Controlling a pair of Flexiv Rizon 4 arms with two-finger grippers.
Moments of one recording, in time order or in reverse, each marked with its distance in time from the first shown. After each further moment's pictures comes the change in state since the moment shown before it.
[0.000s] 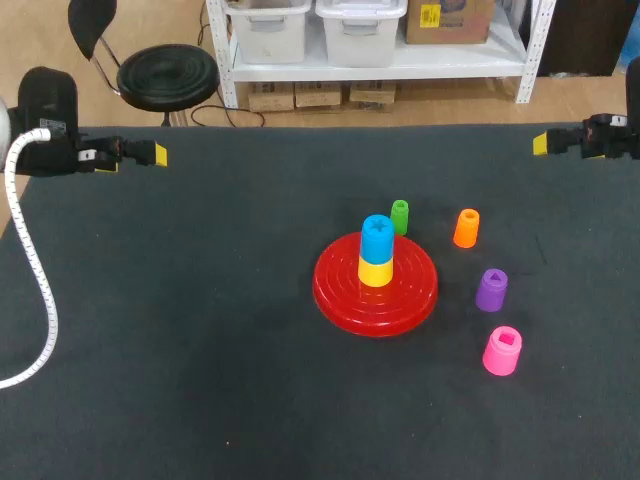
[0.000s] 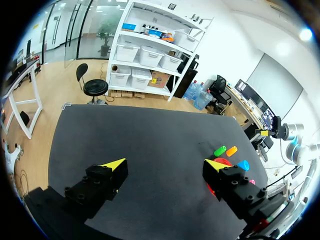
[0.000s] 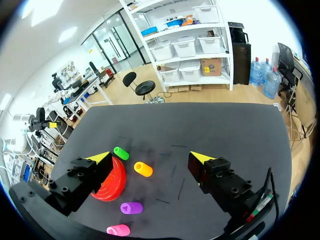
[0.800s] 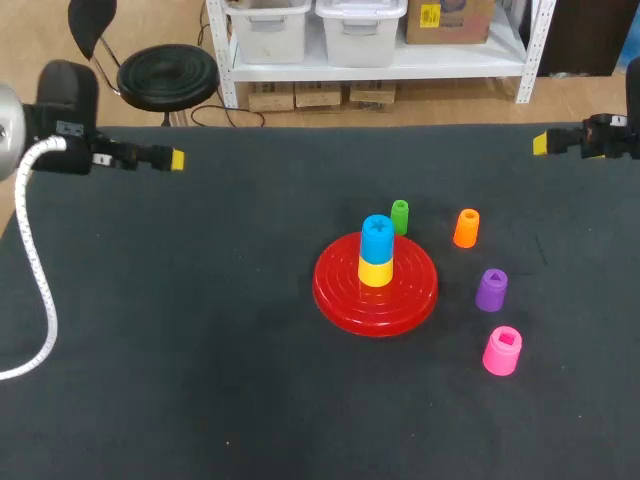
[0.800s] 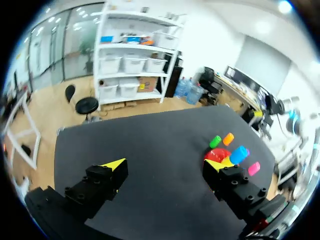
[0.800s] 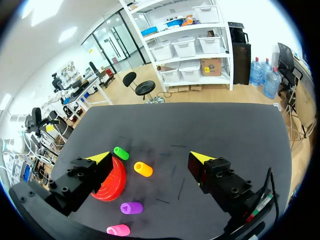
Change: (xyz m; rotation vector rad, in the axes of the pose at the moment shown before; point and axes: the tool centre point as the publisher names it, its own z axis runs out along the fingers) left arm 0.004 -0.038 -0.003 0.016 -0.007 0.255; right arm 0.000 0.000 0.000 0.000 0.000 0.000
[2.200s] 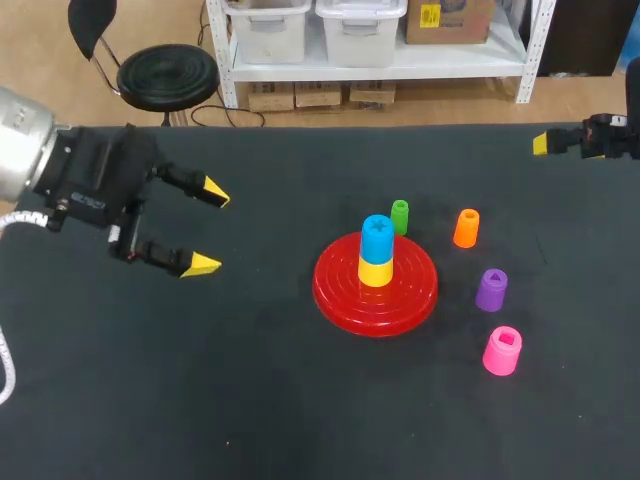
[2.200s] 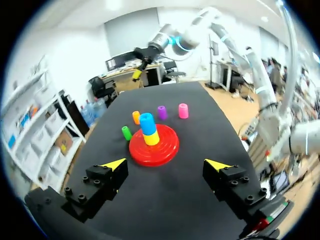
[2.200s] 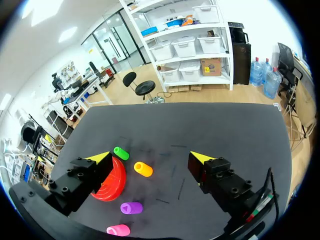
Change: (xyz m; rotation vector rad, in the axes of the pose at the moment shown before) left arm 0.062 -0.117 -0.013 0.593 0.013 0.861; right arm 0.000 0.000 0.000 0.000 0.000 0.000
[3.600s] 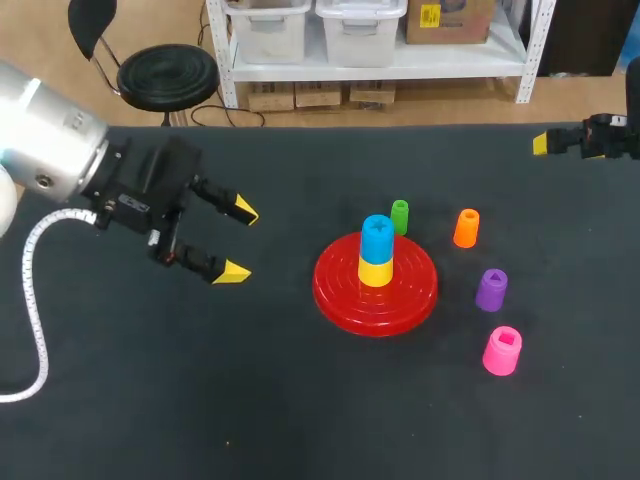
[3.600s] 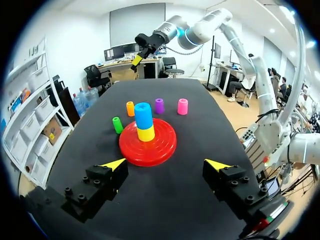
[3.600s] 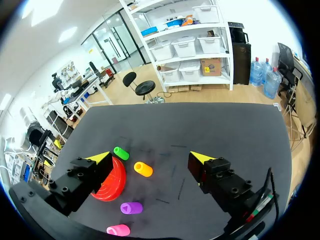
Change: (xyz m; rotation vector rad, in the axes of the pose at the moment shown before) left arm 0.010 0.002 0.044 0.092 0.037 -0.059; right arm 0.000 0.000 0.000 0.000 0.000 0.000
